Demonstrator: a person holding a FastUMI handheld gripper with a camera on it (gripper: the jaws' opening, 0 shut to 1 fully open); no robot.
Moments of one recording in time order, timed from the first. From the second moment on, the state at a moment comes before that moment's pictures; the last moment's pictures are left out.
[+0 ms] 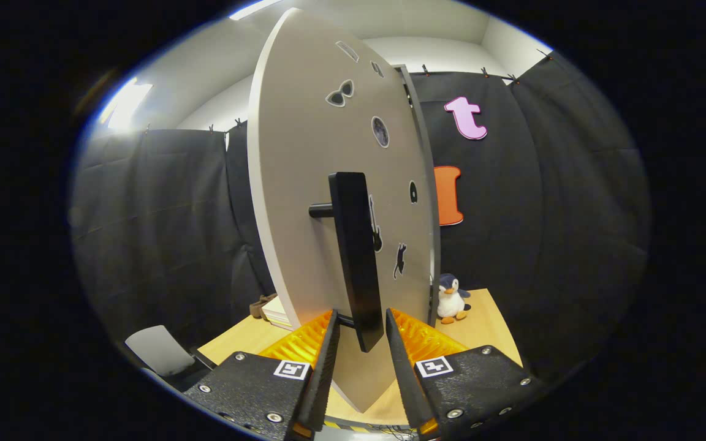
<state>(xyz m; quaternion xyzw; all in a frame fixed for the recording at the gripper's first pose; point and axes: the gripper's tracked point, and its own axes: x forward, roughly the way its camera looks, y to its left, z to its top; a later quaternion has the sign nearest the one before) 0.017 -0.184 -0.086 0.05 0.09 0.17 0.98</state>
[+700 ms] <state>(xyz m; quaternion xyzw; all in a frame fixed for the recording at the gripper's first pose) 0.036 -0.155 -0.089 0.02 0.08 0.21 0.97</state>
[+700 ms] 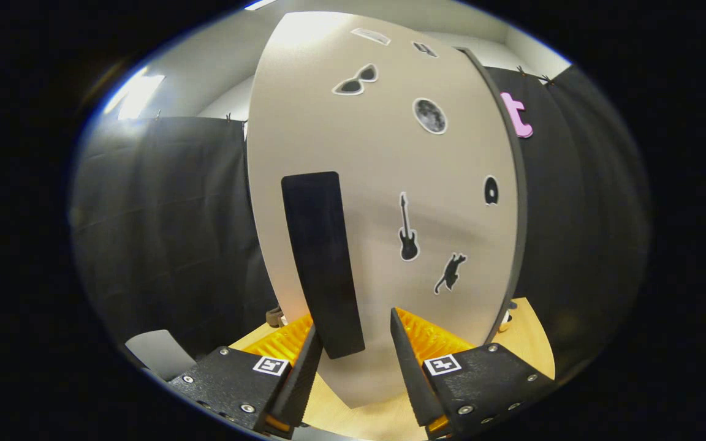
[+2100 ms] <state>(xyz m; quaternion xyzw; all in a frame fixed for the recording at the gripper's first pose) 0.084 -0.140 -0.092 0.01 0.02 0.09 1.00</state>
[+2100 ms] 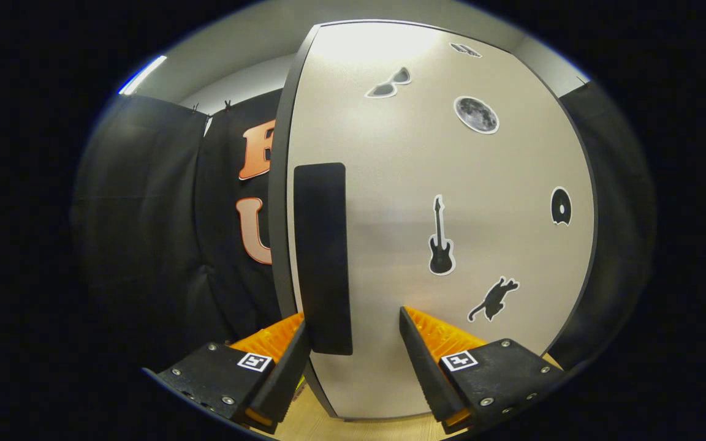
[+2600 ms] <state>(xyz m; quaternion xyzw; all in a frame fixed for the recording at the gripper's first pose) 0.047 -0.154 -0.081 0.00 0.01 0.08 1.00</state>
